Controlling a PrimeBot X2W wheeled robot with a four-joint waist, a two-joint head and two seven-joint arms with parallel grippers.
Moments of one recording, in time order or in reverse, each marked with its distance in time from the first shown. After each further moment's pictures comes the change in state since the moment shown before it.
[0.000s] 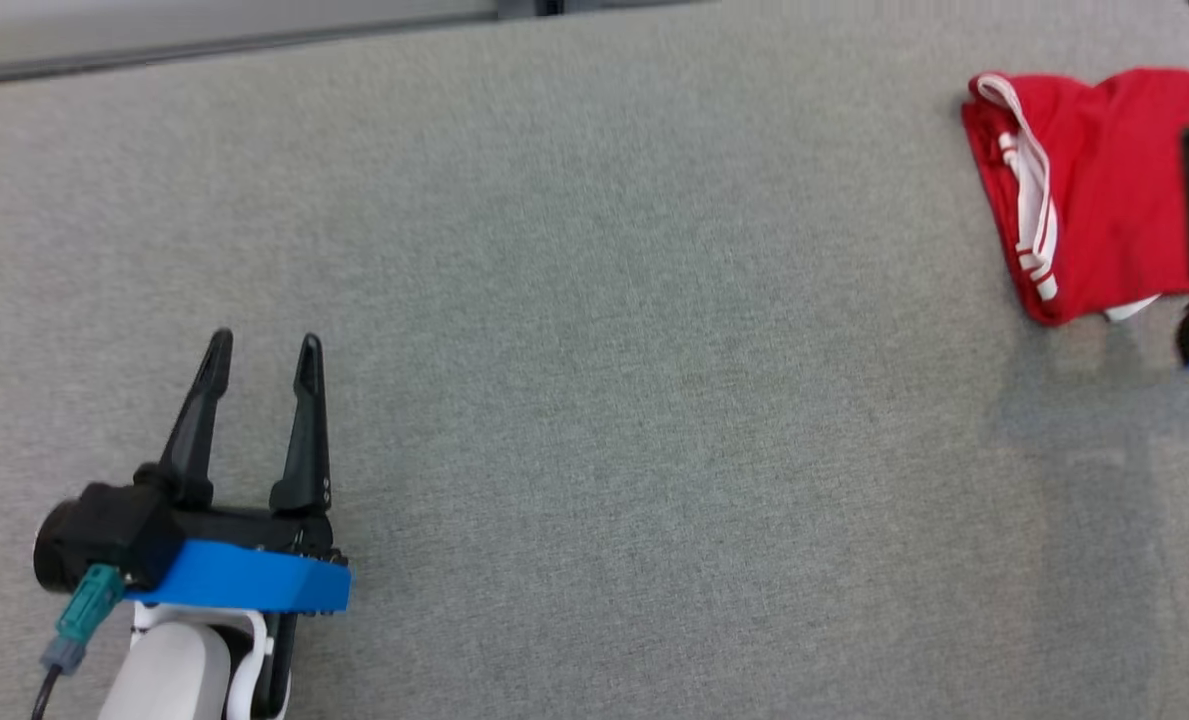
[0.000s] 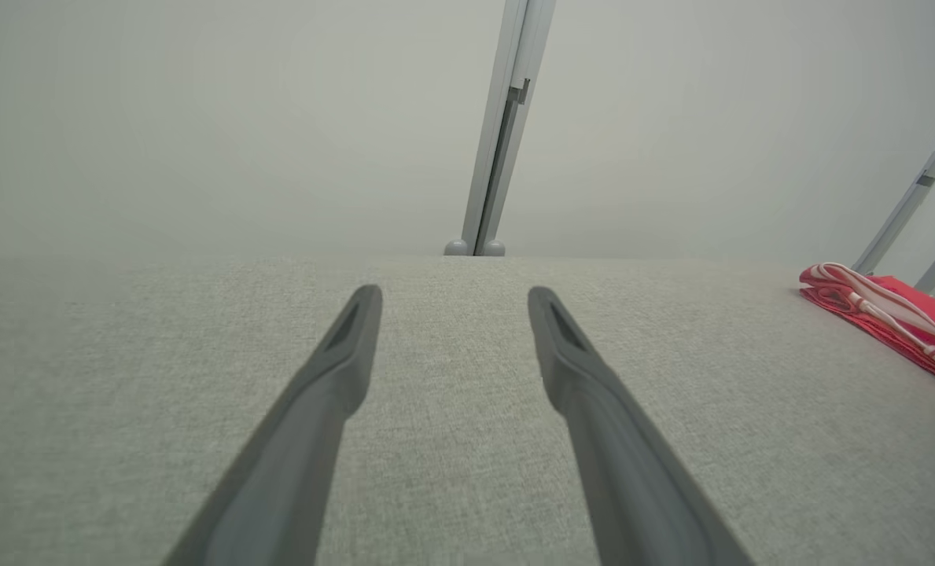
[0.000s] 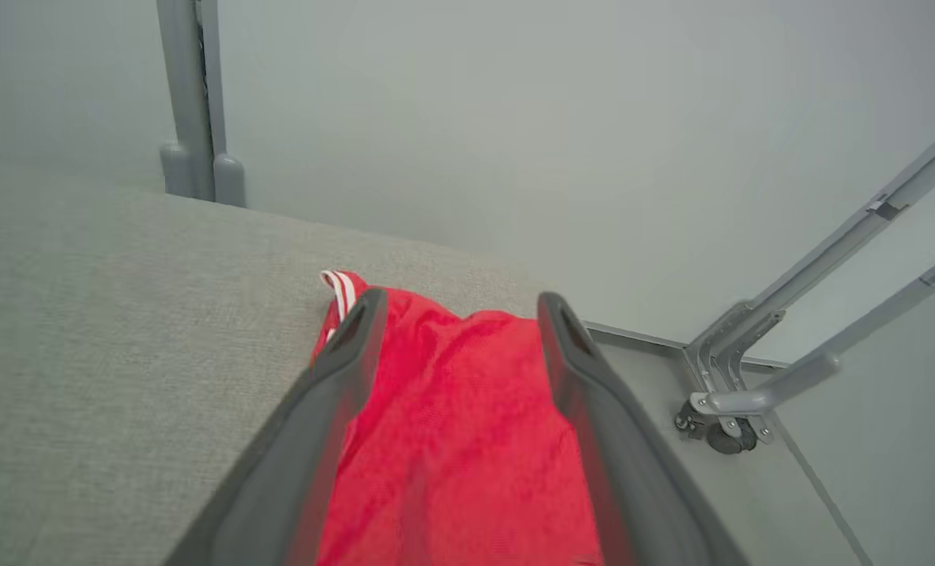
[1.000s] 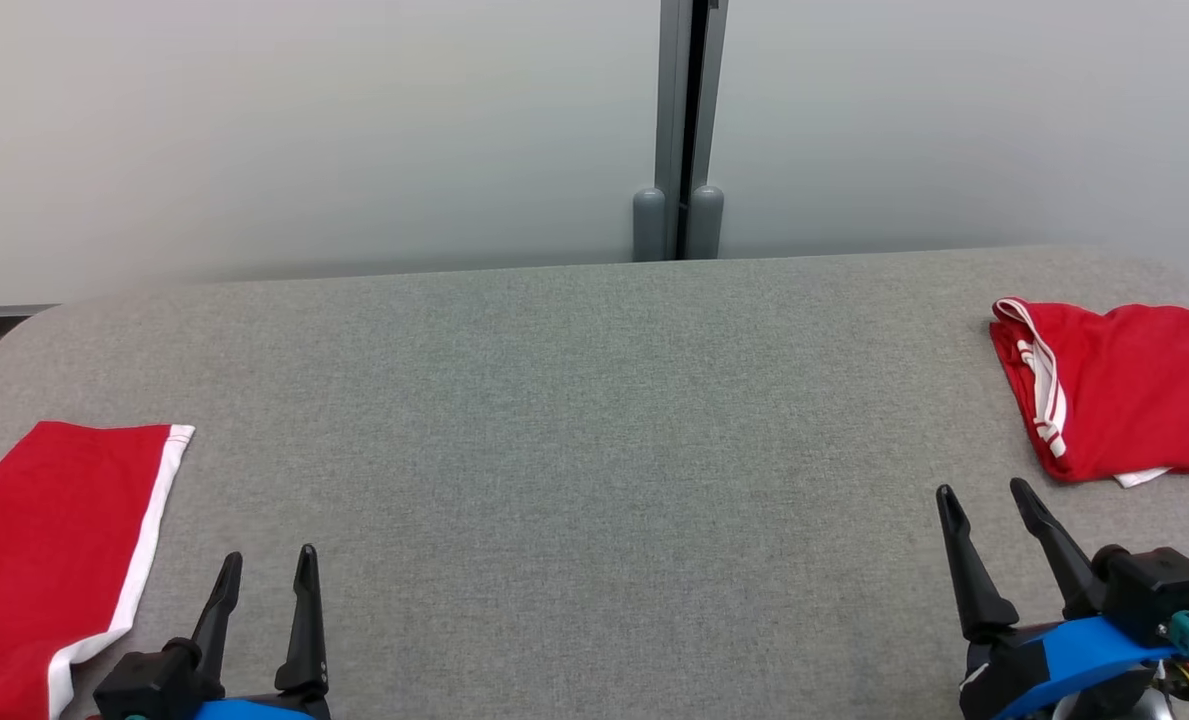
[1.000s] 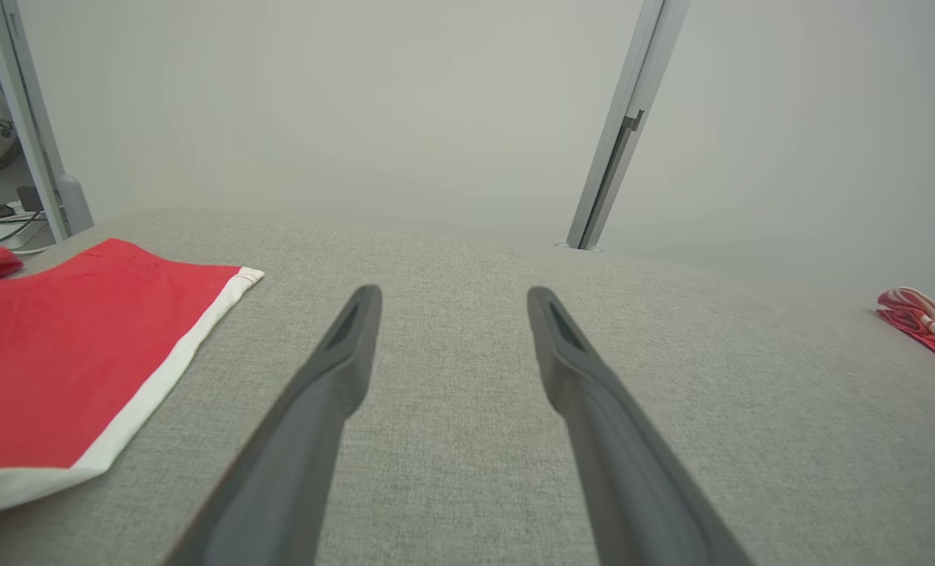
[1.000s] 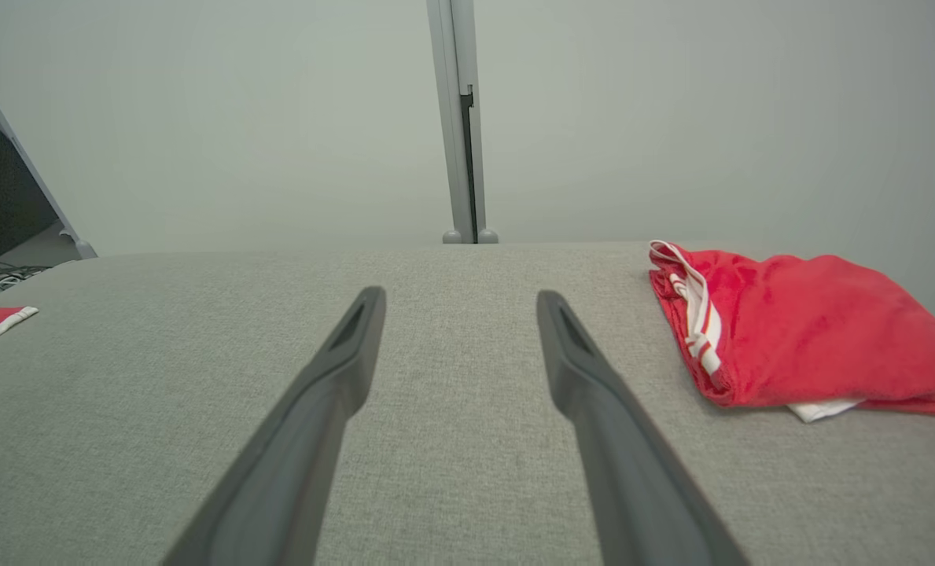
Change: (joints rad) left arm 0.236 -0.076 0.091 0.169 0.007 -0.025 0.000; right arm 0.703 0.384 -0.056 -0.512 0.026 0.000 -0.006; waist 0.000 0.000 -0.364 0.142
